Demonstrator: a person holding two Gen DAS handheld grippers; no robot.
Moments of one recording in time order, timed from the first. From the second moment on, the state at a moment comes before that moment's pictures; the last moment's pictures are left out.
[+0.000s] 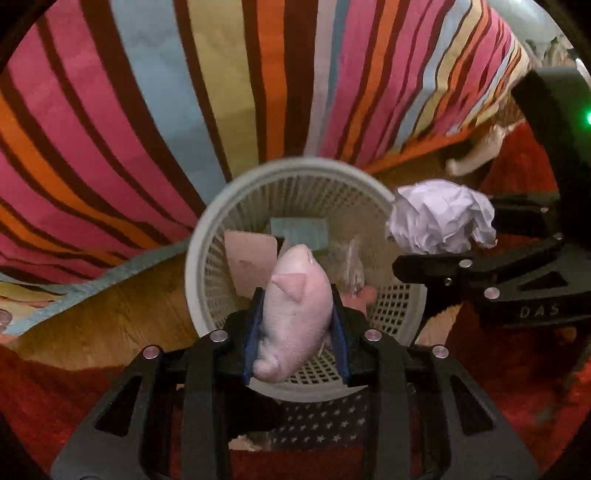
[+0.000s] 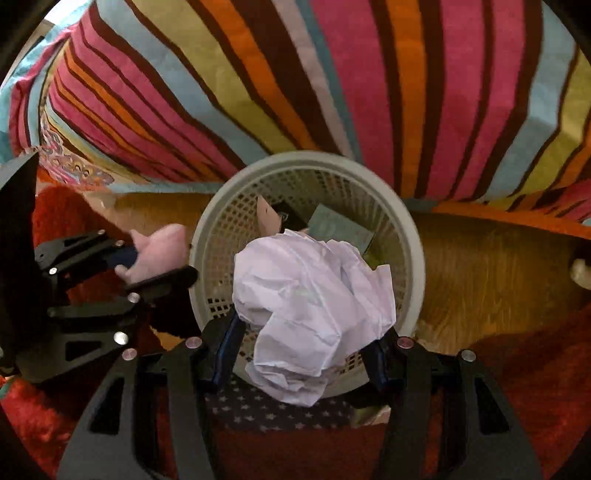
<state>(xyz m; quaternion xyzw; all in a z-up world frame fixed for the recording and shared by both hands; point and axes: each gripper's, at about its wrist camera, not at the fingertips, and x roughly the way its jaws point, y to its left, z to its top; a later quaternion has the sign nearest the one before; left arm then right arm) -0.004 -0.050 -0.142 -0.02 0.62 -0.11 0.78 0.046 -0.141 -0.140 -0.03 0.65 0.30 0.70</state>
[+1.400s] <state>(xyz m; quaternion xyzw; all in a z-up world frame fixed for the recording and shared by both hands) 0.002 -0.053 -0.169 -0.02 0.66 -0.11 0.74 0.029 -0.151 -0.161 -0.06 0.65 0.27 0.71</state>
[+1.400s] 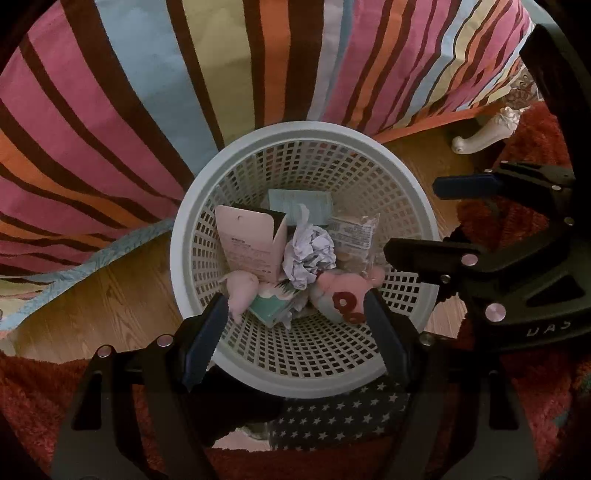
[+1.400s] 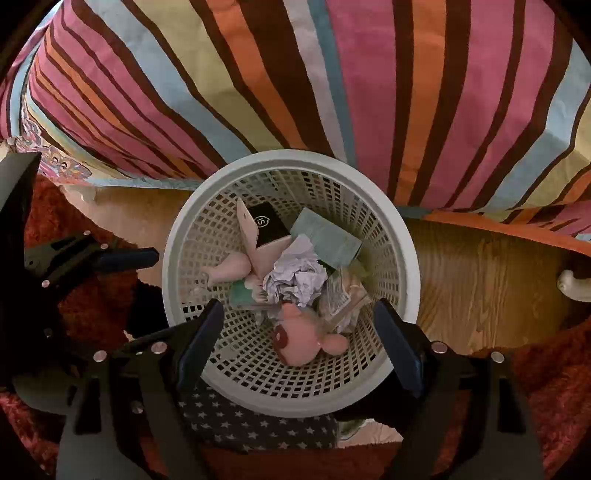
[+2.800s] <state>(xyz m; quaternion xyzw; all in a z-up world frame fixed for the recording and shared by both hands) 0.423 0.143 0.066 0.12 0.35 0.01 0.93 0.385 -0.074 0.101 0.02 0.29 0.28 0.91</state>
